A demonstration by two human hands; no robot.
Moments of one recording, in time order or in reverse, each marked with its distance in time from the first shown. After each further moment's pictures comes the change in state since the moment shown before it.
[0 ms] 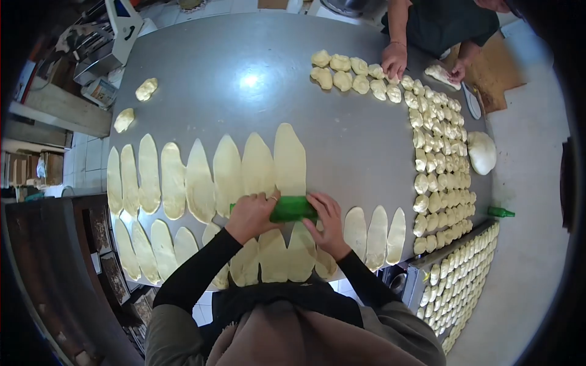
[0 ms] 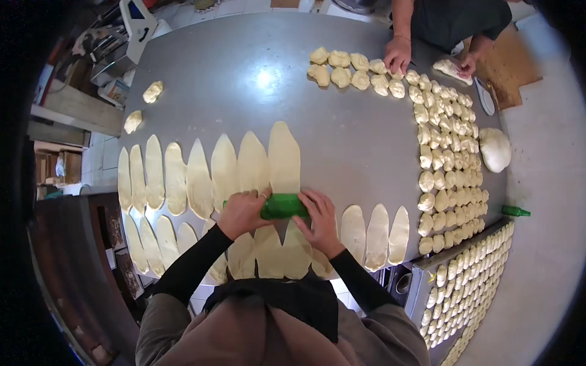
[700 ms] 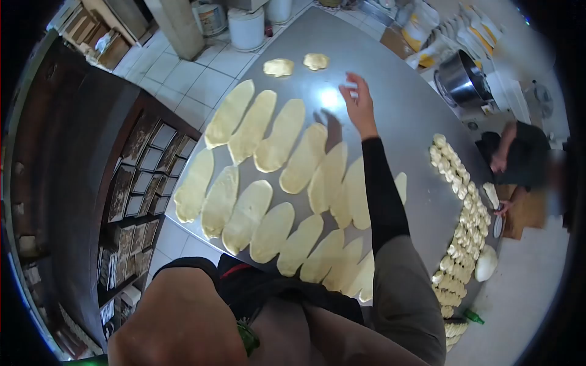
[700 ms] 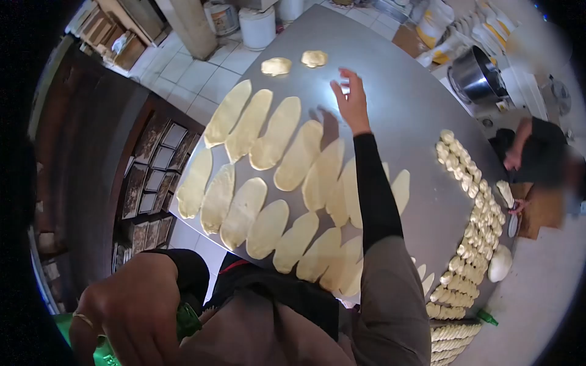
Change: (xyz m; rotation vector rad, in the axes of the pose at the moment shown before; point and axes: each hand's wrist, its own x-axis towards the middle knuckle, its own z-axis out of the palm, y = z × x) left_hand -0.218 -0.058 -0.233 -1.402 0.121 1.864; right_hand 0.327 -0.127 0.184 0.467 -0.102 -0.232
